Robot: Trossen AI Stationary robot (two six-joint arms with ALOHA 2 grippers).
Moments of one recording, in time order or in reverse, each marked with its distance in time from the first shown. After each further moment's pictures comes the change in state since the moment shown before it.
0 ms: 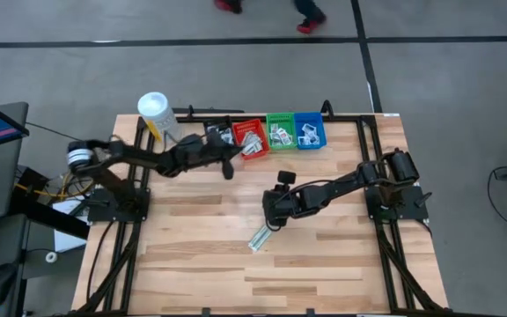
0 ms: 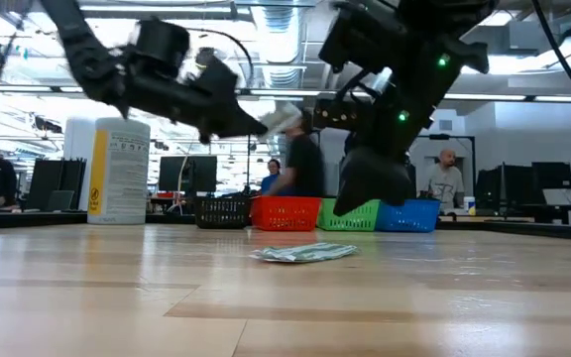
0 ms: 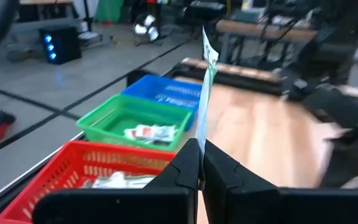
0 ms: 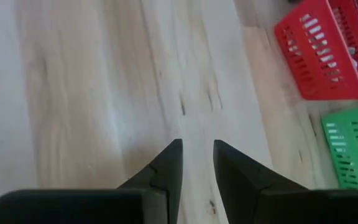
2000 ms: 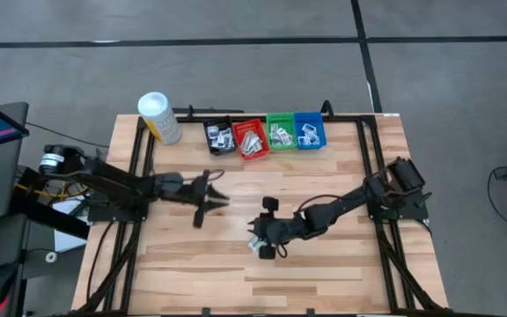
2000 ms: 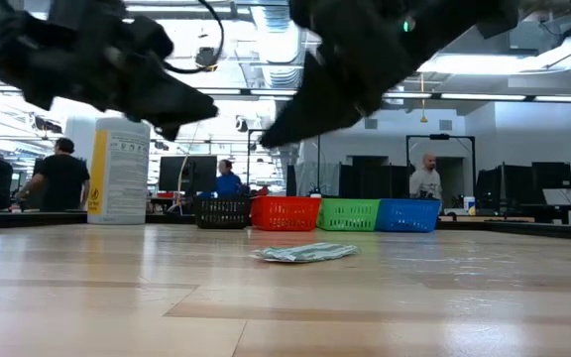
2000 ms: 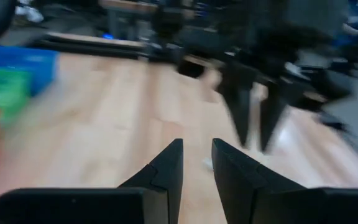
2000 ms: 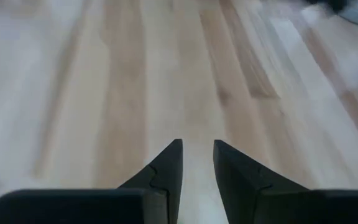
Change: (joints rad) left arm -0.389 -0.231 -0.254 -0.018 0.055 -0.057; right arm 0.176 -0.002 0.031 0.407 -0.190 0.029
